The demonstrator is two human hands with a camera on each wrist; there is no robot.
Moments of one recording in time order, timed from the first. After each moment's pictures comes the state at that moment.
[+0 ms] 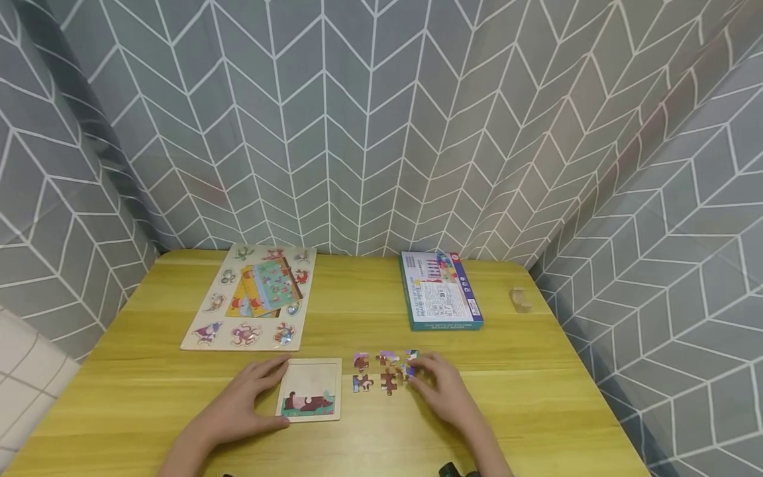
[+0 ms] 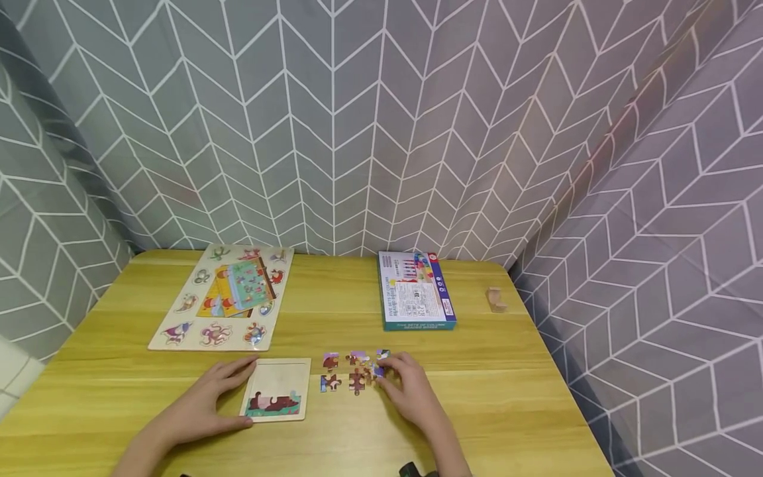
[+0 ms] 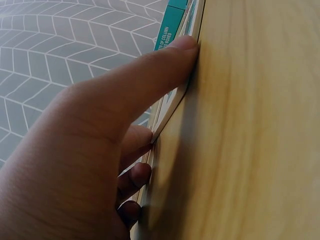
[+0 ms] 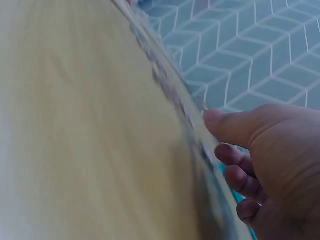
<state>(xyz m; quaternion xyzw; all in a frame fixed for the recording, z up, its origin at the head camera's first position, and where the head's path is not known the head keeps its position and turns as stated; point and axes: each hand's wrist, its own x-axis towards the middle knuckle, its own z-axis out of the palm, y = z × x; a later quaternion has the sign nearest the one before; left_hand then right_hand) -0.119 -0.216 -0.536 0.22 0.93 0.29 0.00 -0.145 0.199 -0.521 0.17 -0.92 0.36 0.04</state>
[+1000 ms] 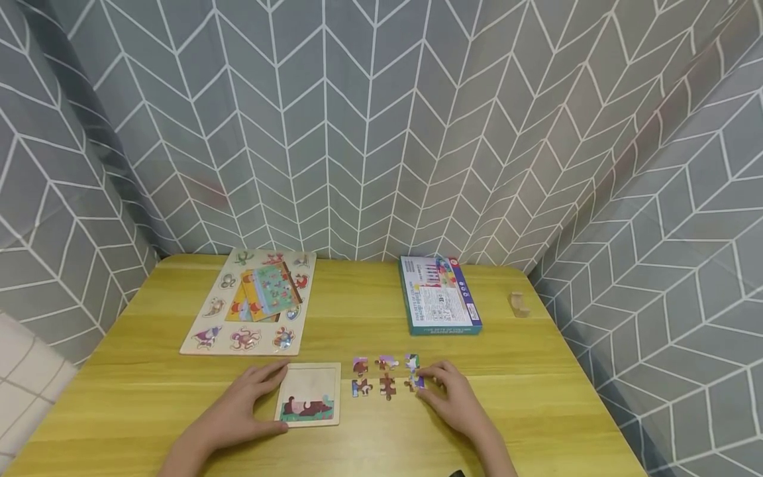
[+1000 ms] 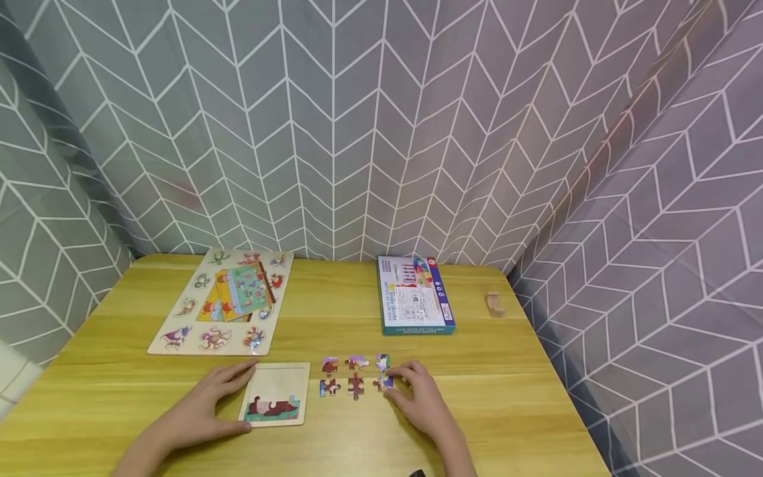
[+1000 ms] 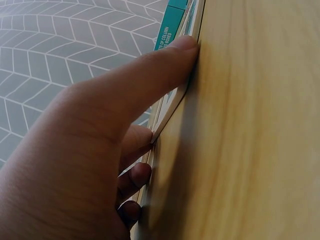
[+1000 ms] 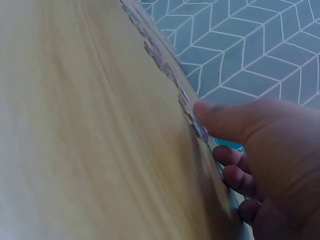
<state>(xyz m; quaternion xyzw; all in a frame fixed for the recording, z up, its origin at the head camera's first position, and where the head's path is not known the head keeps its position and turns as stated) -0.119 -0.216 -0.536 0.22 0.93 0.29 0.00 -0.140 0.221 -0.527 0.14 -0.92 0.37 0.03</state>
